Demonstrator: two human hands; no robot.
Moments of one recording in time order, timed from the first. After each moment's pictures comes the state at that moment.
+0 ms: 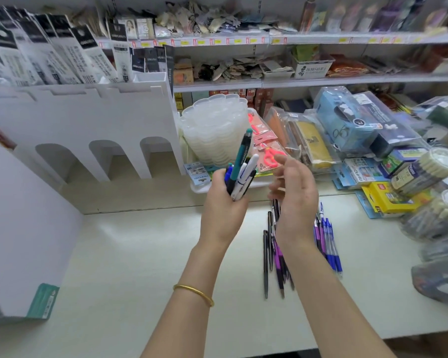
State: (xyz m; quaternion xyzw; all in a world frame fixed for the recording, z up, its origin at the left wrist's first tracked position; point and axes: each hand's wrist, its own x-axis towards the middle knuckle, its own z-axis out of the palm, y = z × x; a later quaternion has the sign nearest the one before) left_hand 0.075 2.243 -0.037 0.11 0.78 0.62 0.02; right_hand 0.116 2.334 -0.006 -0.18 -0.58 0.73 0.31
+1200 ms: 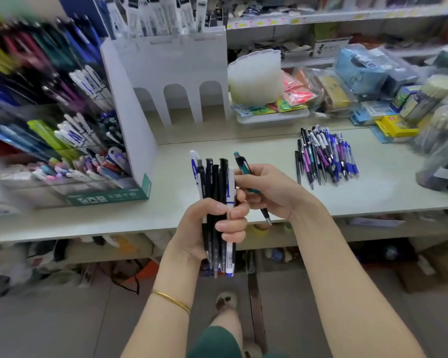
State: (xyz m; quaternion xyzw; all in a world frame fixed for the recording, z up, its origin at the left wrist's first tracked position) left_hand 0.298 2.019 -0.037 0.13 0.18 0.81 0.54; right_hand 0.301 2.180 -0.009 -0.02 -0.63 0.76 -0.17
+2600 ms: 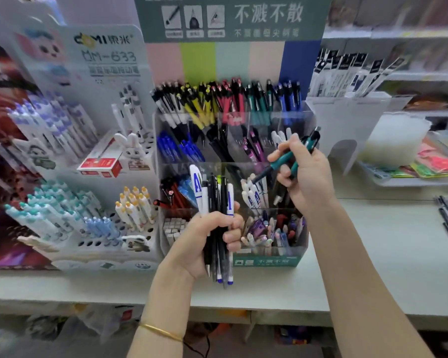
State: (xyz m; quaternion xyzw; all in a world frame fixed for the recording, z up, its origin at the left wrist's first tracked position) left_hand 0.096 1.652 0.001 0.08 0.35 0.86 0.36; right_hand 0.077 1.842 0.063 -0.04 -0.53 0.83 0.15
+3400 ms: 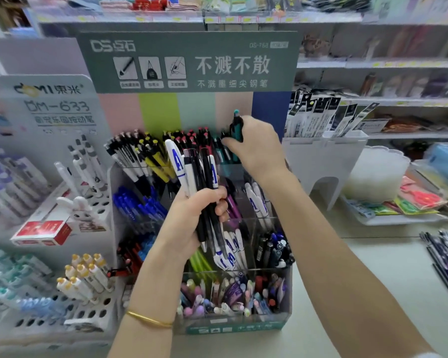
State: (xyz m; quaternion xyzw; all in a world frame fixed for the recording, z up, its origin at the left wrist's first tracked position) left_hand -0.005 1.721 0.076 0.16 0.51 0.84 0.14; right_hand -0.049 1.862 0.142 -0.01 -0.93 0.27 0.25
